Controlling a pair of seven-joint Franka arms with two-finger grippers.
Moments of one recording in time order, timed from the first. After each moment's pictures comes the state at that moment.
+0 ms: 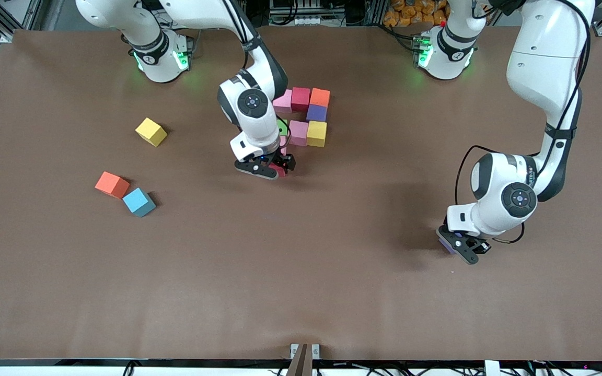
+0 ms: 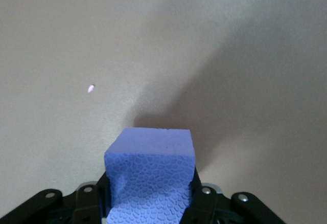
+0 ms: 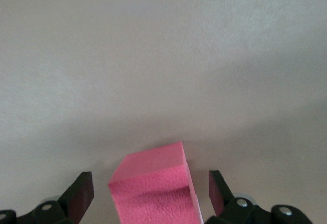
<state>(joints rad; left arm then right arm) -0.15 0.62 0.01 -1.75 0.05 2.43 0.68 1.09 0.48 -0.34 -1.99 0.27 2.49 0.90</state>
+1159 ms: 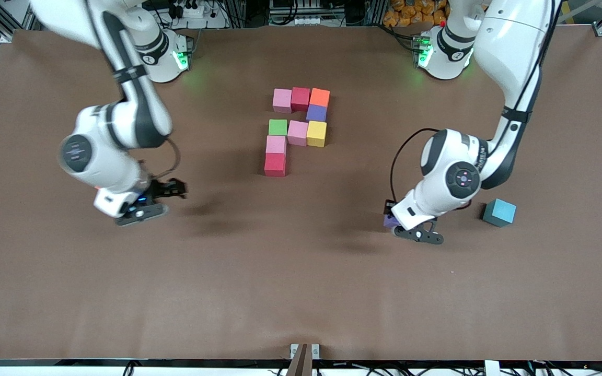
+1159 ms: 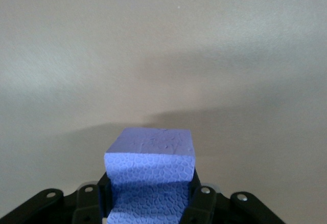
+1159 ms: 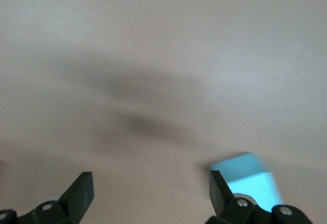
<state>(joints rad) -0.31 0.54 -0.10 -1.75 -0.09 2.29 -0.22 0.47 0.32 -0.36 -2.00 0.27 2.25 -0.41</state>
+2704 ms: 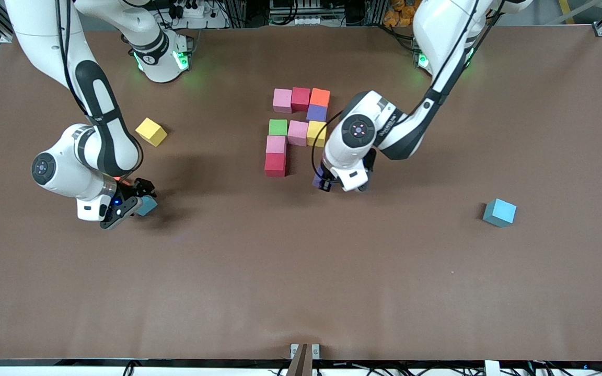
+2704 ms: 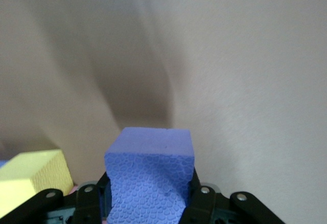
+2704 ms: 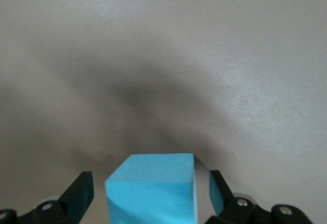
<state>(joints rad) -0.53 0.57 -0.24 -1.76 -0.09 2.34 -1.96 0.34 0.45 -0.35 -2.13 0.49 2.46 -1.05</state>
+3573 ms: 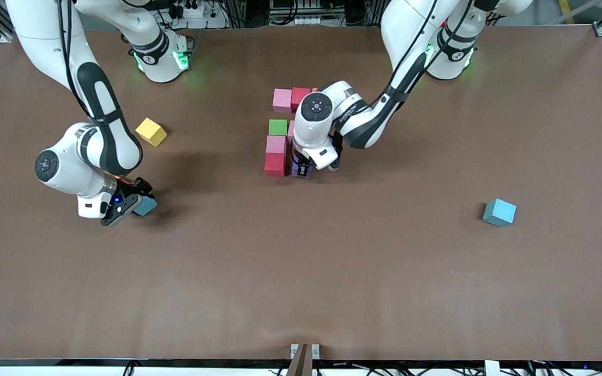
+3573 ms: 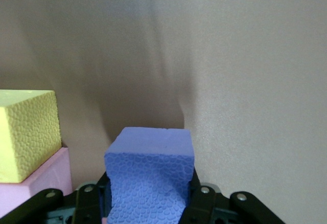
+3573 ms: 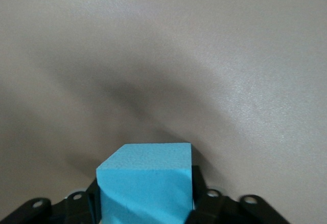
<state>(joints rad) -0.66 0.65 -0.24 -1.76 0.08 2.47 -2.34 0.34 0.45 -0.35 -2.16 0.49 2.48 -1.07</state>
